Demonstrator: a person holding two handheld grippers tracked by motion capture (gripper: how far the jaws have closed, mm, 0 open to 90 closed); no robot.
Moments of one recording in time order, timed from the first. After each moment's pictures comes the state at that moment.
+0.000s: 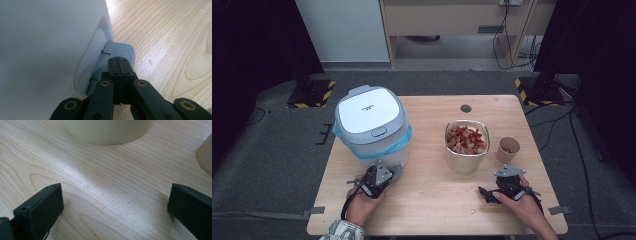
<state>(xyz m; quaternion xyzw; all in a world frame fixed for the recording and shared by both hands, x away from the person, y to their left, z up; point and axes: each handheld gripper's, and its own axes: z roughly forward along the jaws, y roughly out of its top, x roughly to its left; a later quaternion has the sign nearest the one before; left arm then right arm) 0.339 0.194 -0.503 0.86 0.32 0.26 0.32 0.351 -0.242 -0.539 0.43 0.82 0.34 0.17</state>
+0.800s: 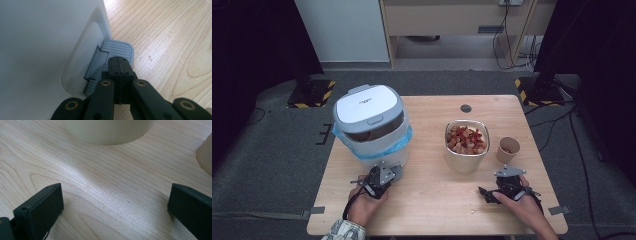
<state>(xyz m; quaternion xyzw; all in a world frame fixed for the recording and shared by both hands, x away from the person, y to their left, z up) 0.340 0.188 -0.509 0.86 0.32 0.26 0.29 0.350 -0.242 -0.539 0.43 0.82 0.34 0.17</state>
